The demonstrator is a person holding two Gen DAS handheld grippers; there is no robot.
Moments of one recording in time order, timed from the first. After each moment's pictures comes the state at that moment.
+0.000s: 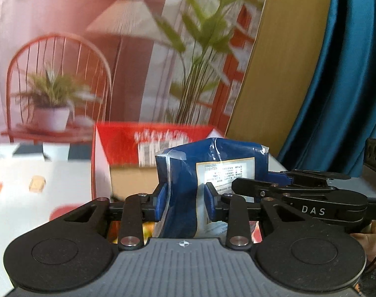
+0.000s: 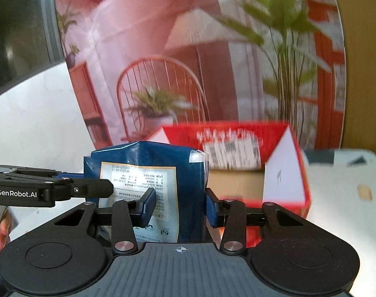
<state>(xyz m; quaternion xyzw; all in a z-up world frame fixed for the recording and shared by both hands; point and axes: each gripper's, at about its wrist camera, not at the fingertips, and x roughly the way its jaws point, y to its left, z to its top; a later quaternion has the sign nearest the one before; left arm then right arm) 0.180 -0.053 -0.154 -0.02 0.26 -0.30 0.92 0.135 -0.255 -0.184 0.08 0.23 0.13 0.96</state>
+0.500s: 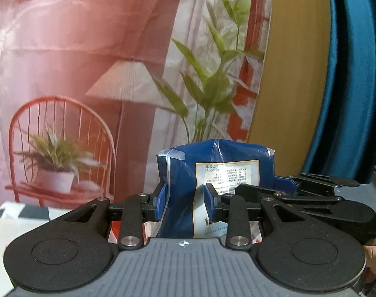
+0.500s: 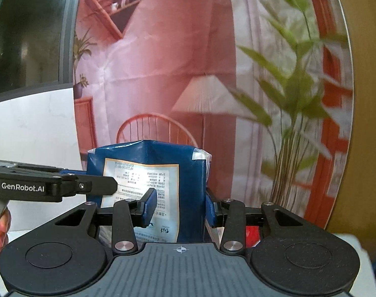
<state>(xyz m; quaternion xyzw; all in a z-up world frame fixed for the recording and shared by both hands) 0.211 -0.073 -0.082 -0.03 0.15 -0.27 0.95 0.177 -0.251 -0.093 -0.01 0.13 0.11 0.98</state>
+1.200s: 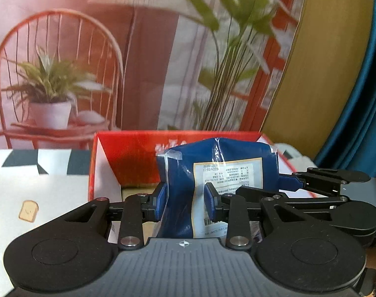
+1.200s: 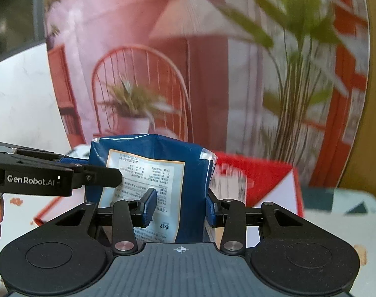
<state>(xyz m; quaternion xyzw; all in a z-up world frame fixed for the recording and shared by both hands) 0.306 -0.101 -0.189 -0.01 0.32 -0.25 0.91 0.275 -0.261 -0.207 0.02 0.28 0.10 0.95</state>
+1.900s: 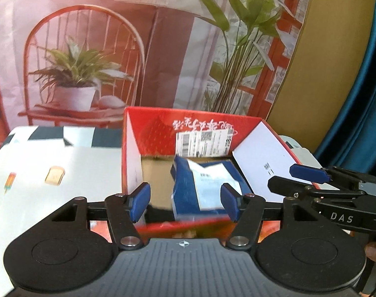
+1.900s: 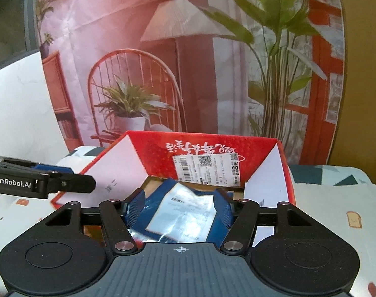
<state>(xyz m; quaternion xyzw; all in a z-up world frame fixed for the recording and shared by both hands) 0.238 -0.055 -0.184 -0.03 0.33 -0.22 0.92 0.200 -0.258 -0.201 0.05 0.26 0.08 0.96</state>
